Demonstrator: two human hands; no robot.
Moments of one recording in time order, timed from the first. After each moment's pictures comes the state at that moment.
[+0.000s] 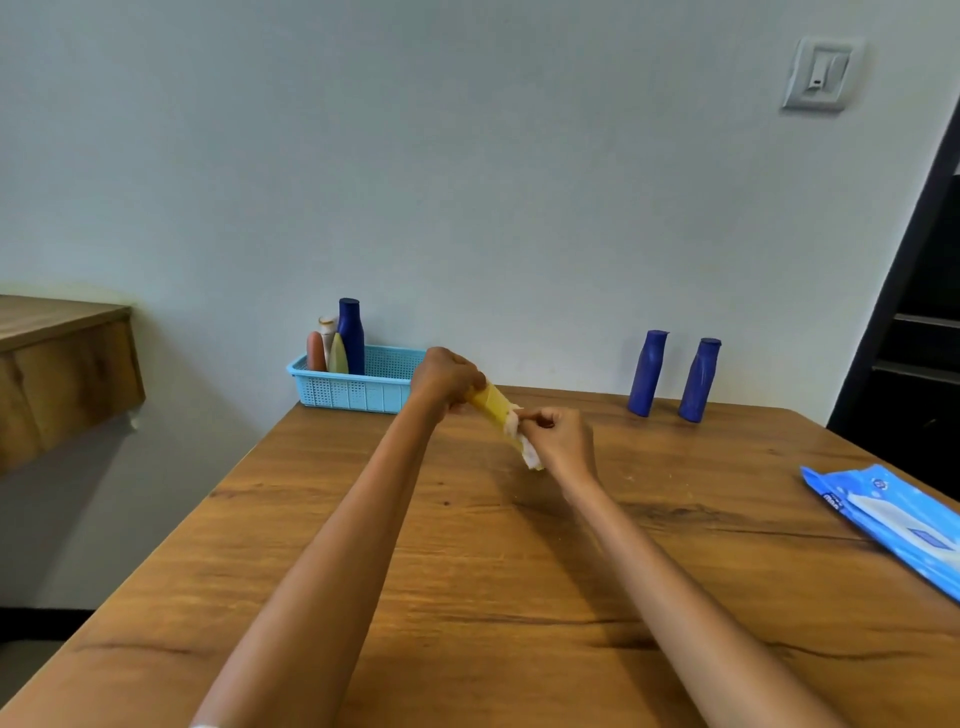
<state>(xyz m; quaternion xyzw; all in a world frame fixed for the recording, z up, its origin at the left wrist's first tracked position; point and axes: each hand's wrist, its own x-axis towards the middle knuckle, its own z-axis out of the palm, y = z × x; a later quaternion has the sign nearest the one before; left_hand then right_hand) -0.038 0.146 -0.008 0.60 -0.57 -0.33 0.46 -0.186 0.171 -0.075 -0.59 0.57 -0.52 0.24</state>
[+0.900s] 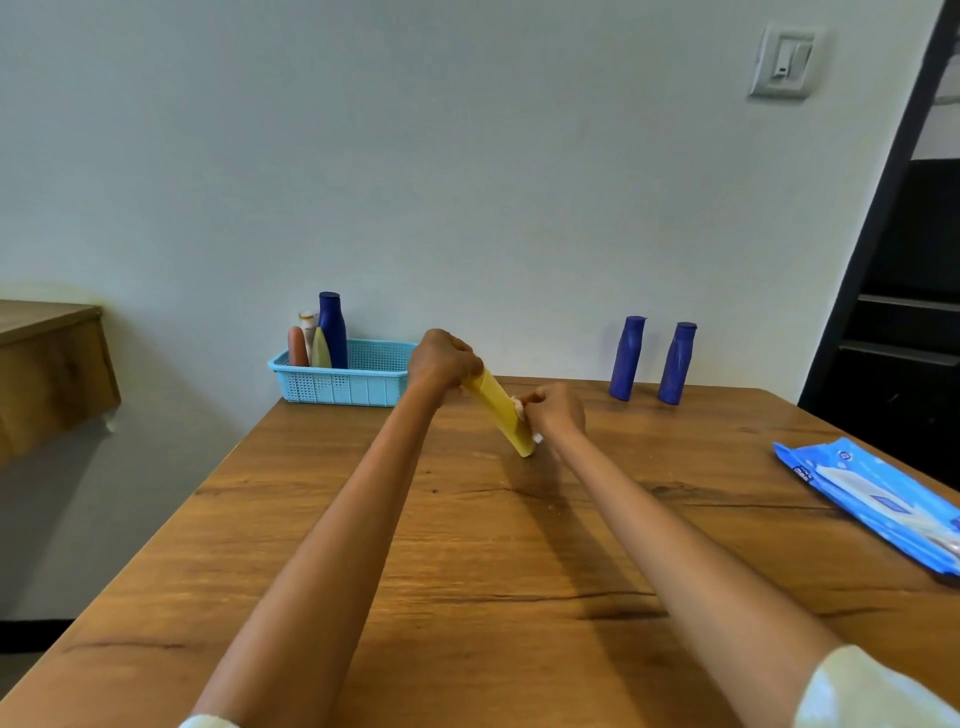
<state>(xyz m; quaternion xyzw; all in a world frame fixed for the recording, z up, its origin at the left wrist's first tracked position) -0.053 0.157 -0.002 0.60 -0.61 -0.26 0.46 -0.198 0.149 -0.061 -0.57 0.67 -0.43 0.20</state>
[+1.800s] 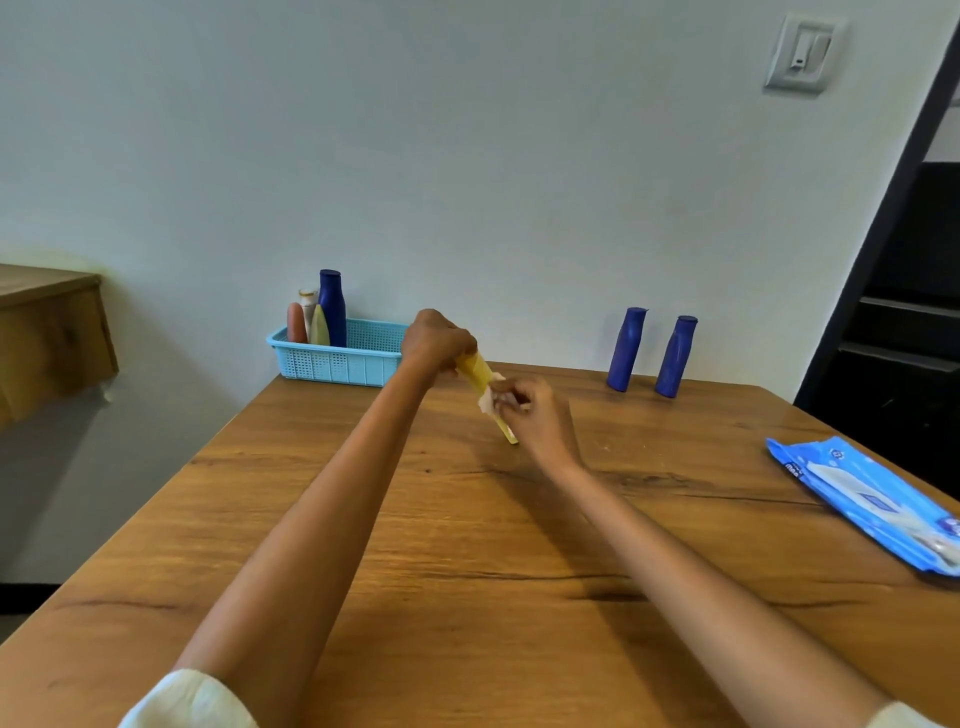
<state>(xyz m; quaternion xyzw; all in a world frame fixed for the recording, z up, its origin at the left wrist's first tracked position) -0.048 0.159 0.001 0.61 -0.59 -0.26 0.46 -0.192 0.188 -0.081 -0.70 0.51 -0.49 0.12</state>
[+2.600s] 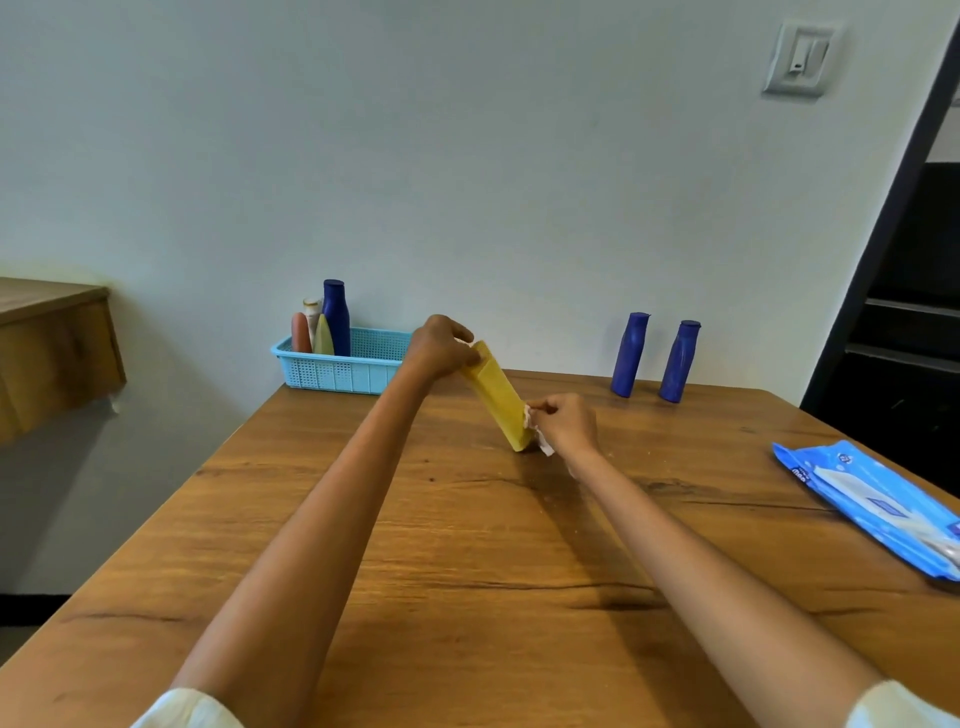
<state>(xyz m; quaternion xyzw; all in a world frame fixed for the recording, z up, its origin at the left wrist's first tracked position) -0.044 0.157 0.003 0.58 -0.68 -0.20 0.41 -0.211 0.167 -0.077 -0.58 0.66 -0.44 0.18</state>
